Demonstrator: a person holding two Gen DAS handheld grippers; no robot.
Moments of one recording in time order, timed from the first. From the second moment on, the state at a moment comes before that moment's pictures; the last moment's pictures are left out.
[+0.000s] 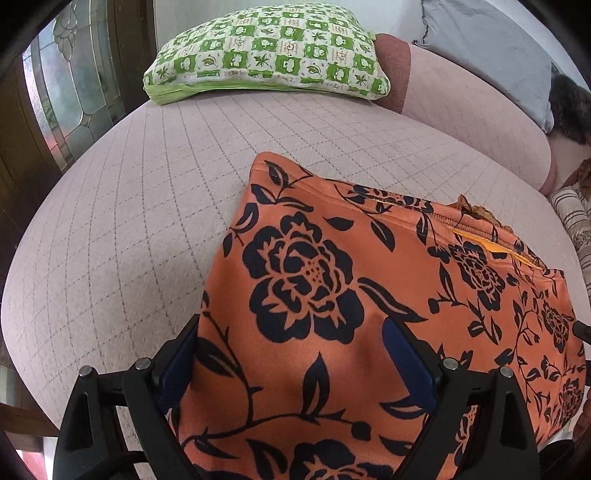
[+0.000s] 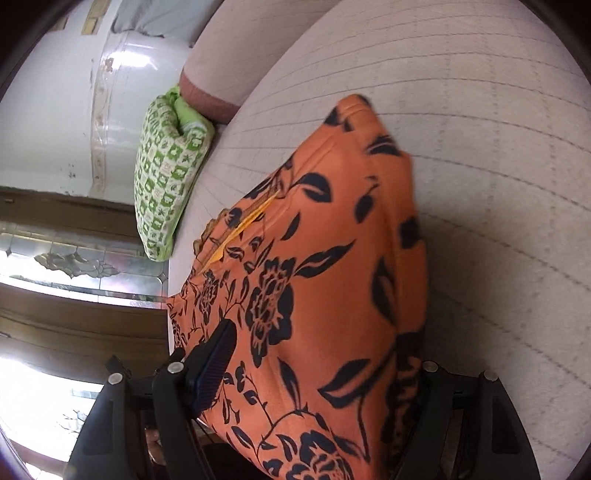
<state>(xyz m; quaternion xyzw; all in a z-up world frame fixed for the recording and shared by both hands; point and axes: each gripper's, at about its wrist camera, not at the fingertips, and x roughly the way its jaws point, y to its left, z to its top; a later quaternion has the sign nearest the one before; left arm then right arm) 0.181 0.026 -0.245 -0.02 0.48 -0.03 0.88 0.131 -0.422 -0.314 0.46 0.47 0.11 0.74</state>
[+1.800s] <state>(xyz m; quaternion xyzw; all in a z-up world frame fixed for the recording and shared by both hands) 0.203 0.046 -0.265 -0.05 0.50 -0.14 0.85 0.127 -0.419 -0.319 0.44 0.46 0.09 0.77</state>
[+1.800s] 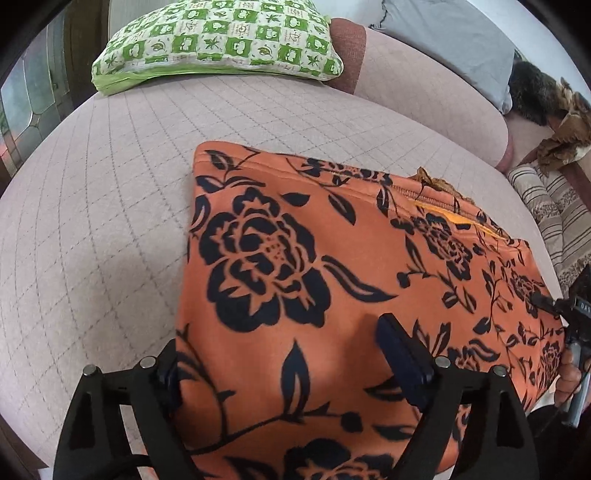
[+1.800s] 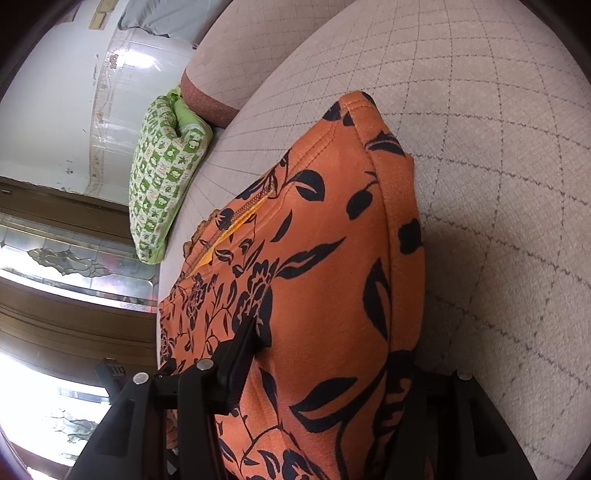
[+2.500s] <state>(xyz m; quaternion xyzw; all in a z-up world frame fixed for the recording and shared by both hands) 0.196 0.028 -0.199 -0.08 0.39 -0.18 0.90 0.129 -0.393 -0.243 0.30 0.36 0.06 0.88</state>
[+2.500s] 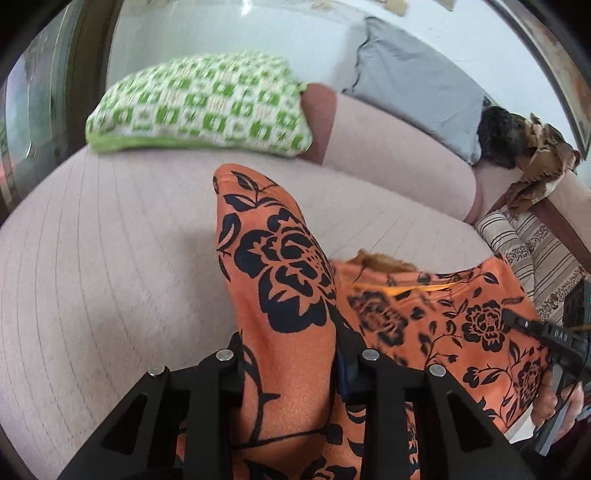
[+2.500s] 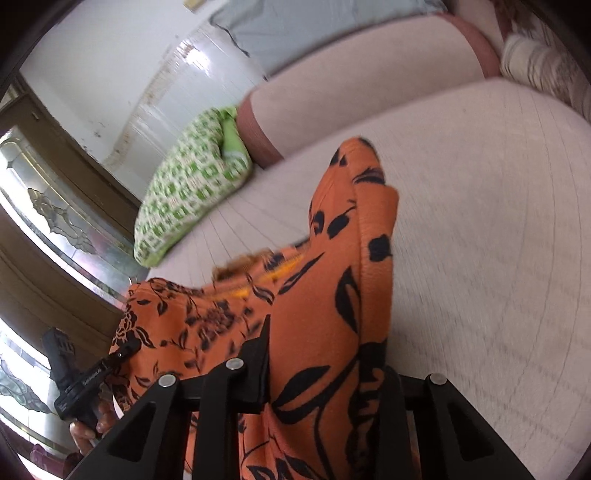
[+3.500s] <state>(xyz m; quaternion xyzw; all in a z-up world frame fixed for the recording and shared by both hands) 0.216 -0.003 -0.210 0.06 0.38 0.03 0.92 0.145 -0.433 -0.213 0.26 0.32 -0.03 0.91</state>
